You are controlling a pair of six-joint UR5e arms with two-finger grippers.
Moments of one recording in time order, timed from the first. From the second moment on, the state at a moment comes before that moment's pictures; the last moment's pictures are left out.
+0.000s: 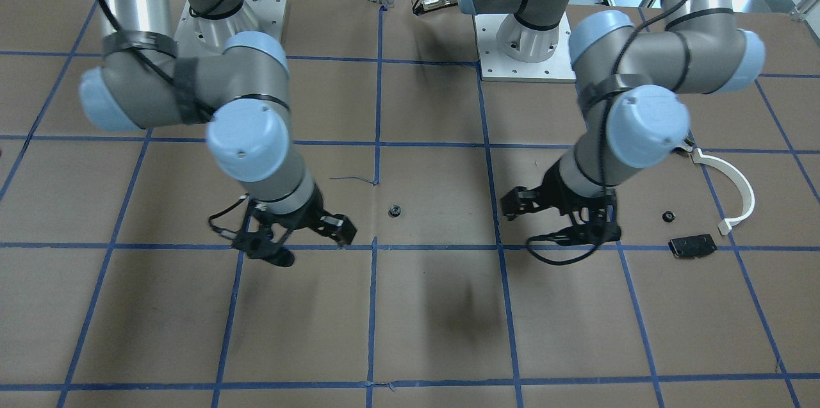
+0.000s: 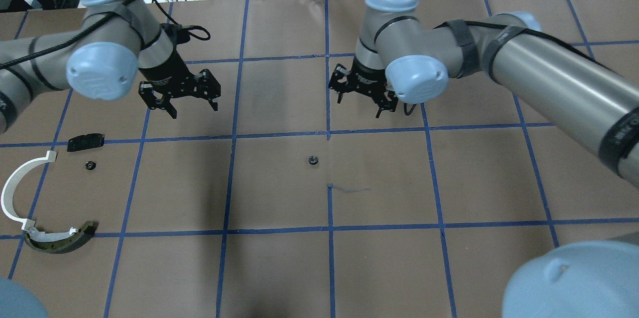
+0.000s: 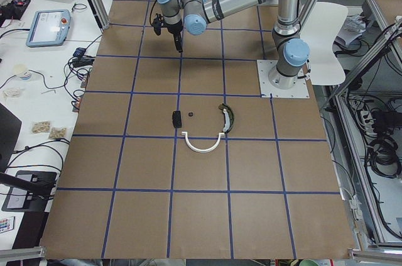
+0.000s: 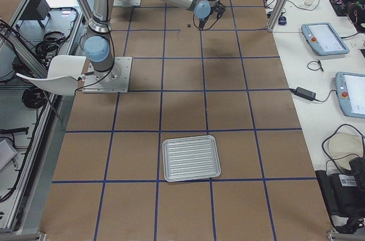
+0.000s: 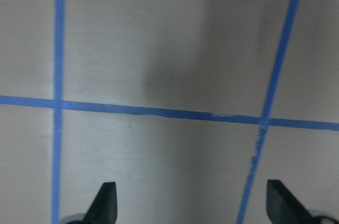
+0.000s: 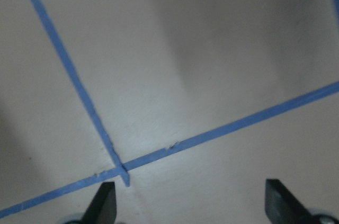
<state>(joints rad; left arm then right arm) -1.56 -1.86 -1.72 -1.25 1.51 -0.09 1.71 -1.18 1.62 -2.00 -1.44 0.54</state>
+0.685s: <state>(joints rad) -1.86 -2.00 -1.86 -0.89 1.53 -0.41 1.50 -1.39 1.51 -1.62 -1.63 0.19</state>
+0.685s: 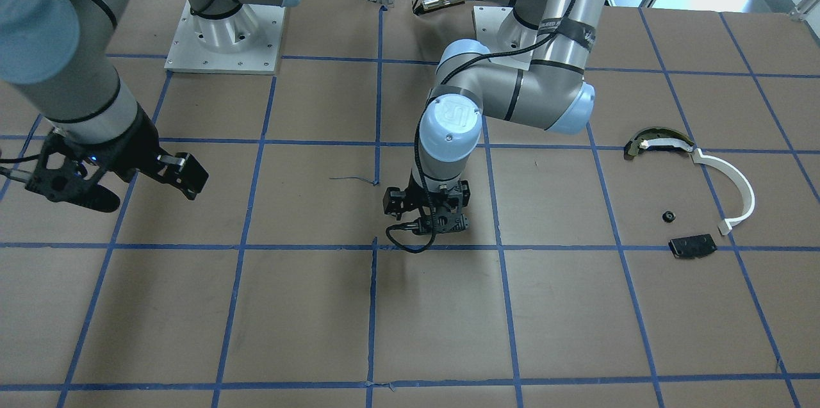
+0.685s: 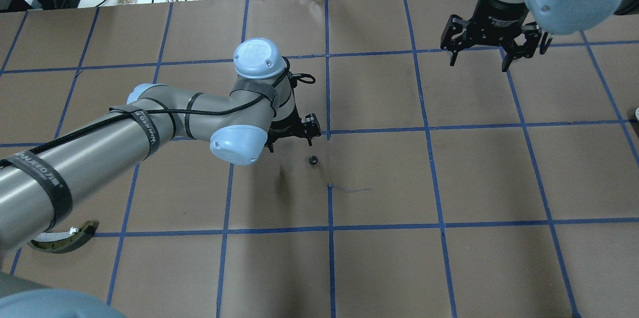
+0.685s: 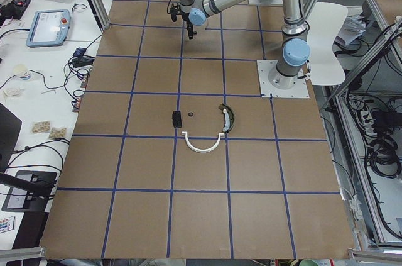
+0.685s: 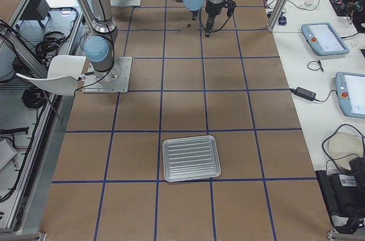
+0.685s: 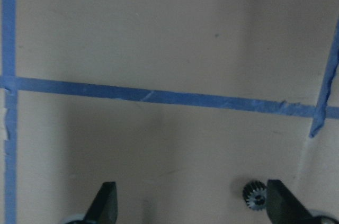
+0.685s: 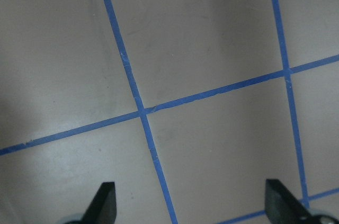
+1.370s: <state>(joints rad) -1.94 -2.06 -1.86 -0.82 1.55 -0.45 1.50 -1.45 1.44 -1.46 -1.59 0.18</state>
